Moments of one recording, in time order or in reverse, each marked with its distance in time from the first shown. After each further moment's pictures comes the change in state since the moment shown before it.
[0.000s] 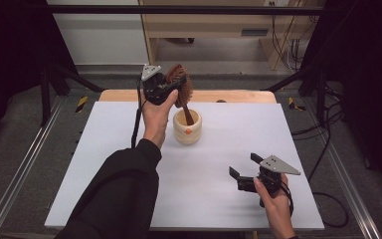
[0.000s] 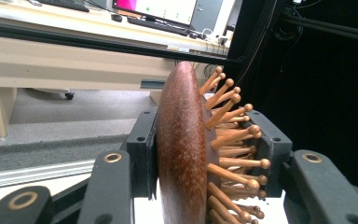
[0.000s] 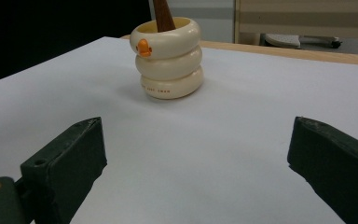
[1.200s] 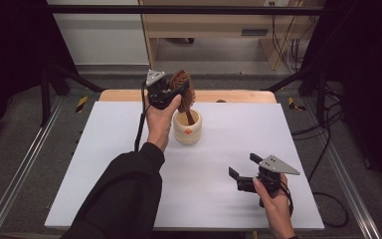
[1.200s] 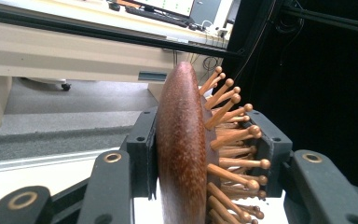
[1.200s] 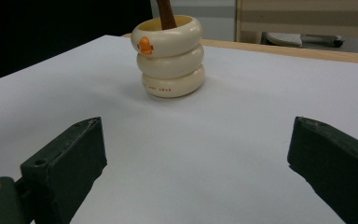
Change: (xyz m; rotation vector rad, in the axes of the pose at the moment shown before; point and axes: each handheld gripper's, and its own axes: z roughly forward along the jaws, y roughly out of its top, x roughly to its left) left arm -0.002 -0.017 0.007 0.025 -0.002 -0.015; right arm 0.001 0.000 0.001 0.004 0.006 0.000
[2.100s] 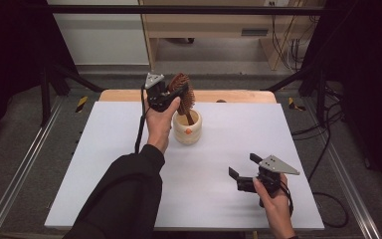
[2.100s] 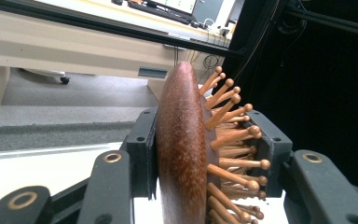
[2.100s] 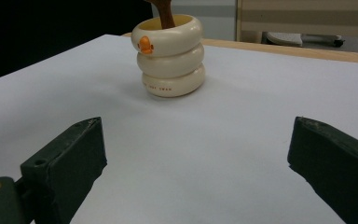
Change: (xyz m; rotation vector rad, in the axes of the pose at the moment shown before) left arm 0.006 -0.010 0.001 0.006 0.003 -0.036; right arm 0.000 0.000 0.000 0.003 0.000 0.000
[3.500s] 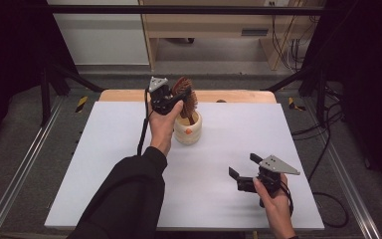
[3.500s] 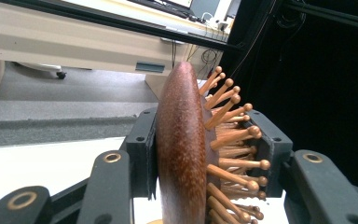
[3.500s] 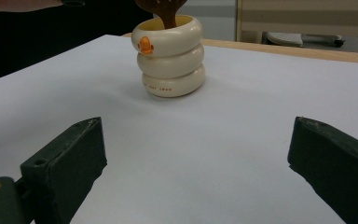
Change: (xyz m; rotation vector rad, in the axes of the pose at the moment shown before) left arm -0.002 -0.013 0.006 0.019 -0.009 -0.003; right arm 0.000 0.000 0.000 0.000 0.001 0.001
